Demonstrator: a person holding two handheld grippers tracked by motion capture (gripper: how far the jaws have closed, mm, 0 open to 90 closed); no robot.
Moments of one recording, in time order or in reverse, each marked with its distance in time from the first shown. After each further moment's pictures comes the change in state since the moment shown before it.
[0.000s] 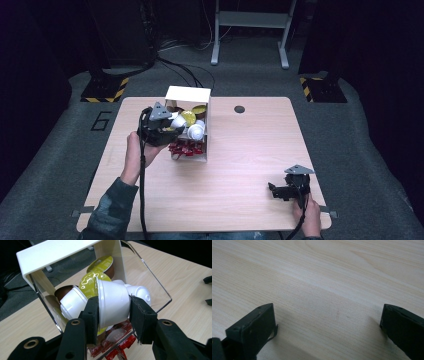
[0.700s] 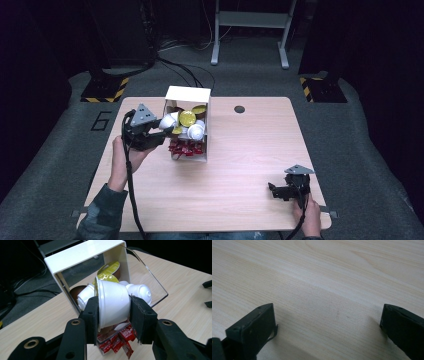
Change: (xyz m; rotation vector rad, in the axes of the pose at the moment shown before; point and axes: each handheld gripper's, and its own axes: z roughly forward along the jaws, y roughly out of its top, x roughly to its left) left arm 0.008 -0.012 -0.036 -0.063 0.035 0.007; right arm 0.000 0.000 0.000 0.000 0.000 0.000
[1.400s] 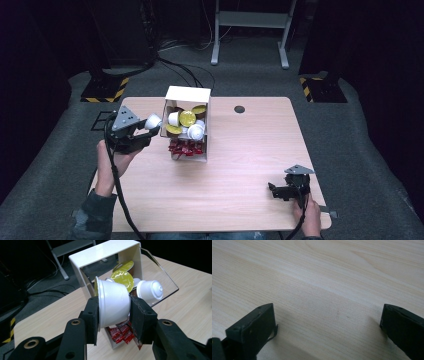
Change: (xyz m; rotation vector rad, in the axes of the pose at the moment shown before) left arm 0.014 -0.014 -0.028 -0.034 0.066 -0.028; right arm 0.000 0.000 0.000 -0.001 -0.002 0.001
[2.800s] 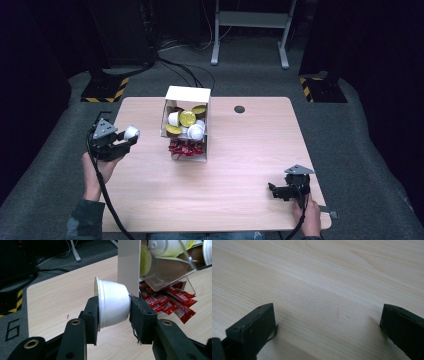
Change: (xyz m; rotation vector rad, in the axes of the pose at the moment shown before) left arm 0.054 -0.082 0.015 0.068 0.080 -0.160; right arm 0.000 0.000 0.000 0.000 0.007 -0.001
